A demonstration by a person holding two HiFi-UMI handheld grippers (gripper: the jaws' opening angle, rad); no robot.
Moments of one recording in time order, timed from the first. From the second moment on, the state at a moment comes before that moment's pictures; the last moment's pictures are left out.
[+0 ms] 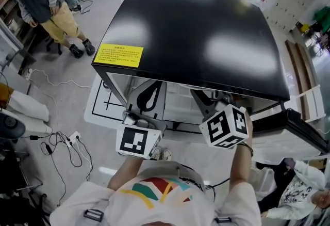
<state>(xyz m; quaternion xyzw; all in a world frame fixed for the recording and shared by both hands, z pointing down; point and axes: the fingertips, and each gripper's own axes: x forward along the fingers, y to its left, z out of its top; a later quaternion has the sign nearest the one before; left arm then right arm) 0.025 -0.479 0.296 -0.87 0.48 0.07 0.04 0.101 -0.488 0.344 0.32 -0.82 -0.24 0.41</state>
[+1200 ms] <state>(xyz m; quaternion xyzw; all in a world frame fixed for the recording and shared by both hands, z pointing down) 0.038 -0.482 0.290 -0.88 0.47 0.07 0.04 0.086 -0.461 0.313 0.25 -0.91 -0.22 0.26</state>
